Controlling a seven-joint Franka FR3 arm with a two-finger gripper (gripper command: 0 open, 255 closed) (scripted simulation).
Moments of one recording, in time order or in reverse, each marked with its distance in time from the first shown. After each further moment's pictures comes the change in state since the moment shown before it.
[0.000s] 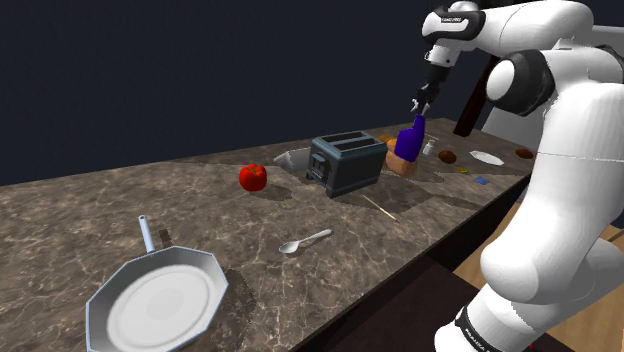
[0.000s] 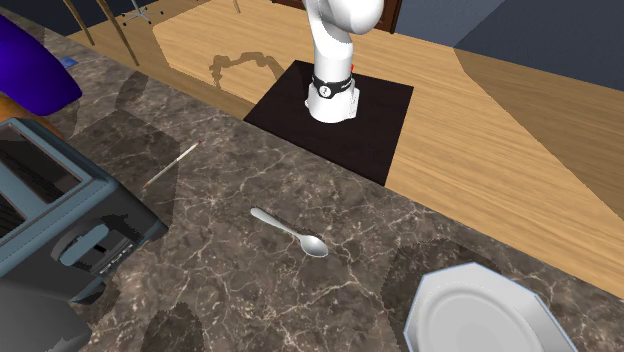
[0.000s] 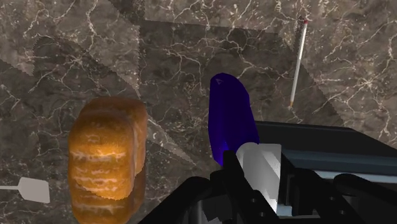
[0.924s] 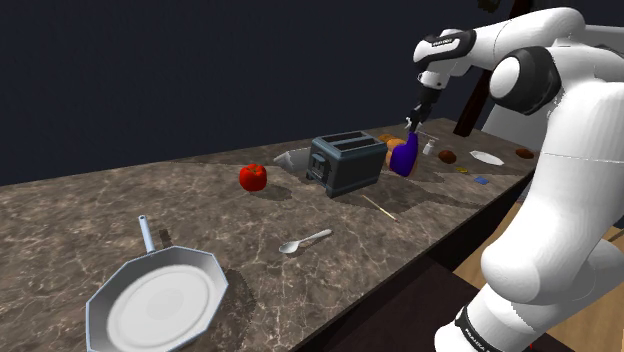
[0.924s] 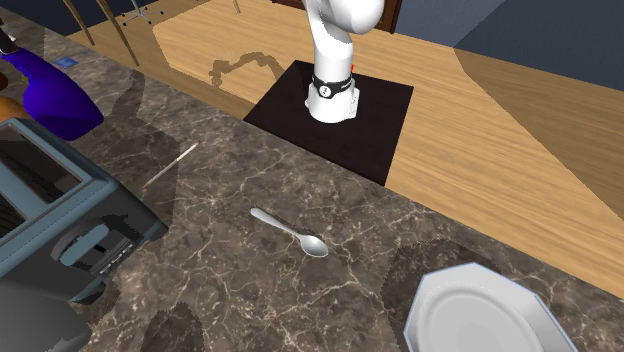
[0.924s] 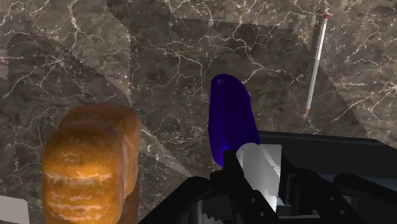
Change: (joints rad) arm 0.016 -0.027 0.003 -0.229 -0.005 0.202 -0.008
